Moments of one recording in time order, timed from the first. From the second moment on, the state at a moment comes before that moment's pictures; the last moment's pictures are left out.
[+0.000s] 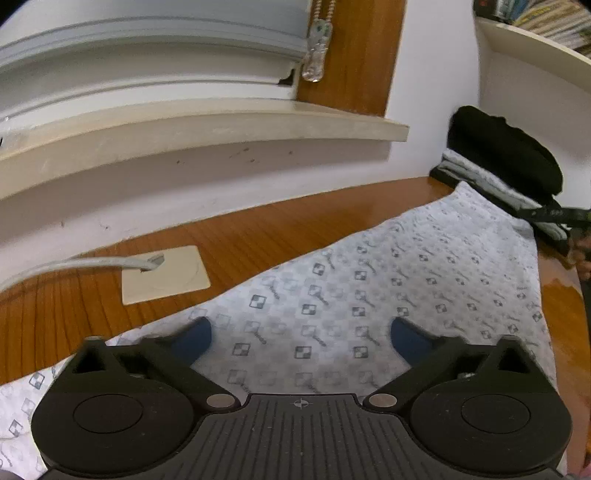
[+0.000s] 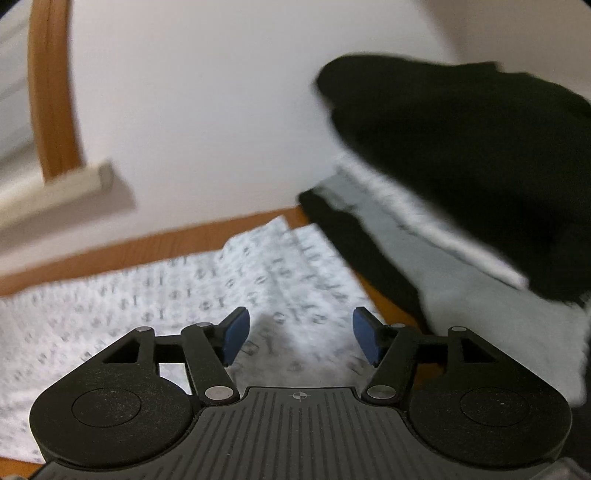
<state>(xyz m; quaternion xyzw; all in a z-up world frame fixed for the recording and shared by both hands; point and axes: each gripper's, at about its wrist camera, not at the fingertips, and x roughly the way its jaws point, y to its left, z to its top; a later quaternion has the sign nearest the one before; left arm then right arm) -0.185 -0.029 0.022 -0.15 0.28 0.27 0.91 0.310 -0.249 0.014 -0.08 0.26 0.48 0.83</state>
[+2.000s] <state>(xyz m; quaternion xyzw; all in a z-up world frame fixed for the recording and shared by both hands) -0.192 -0.025 0.025 -0.18 0.26 0.27 0.91 0.049 -0.206 0.026 -0.16 0.23 0.75 0.61</state>
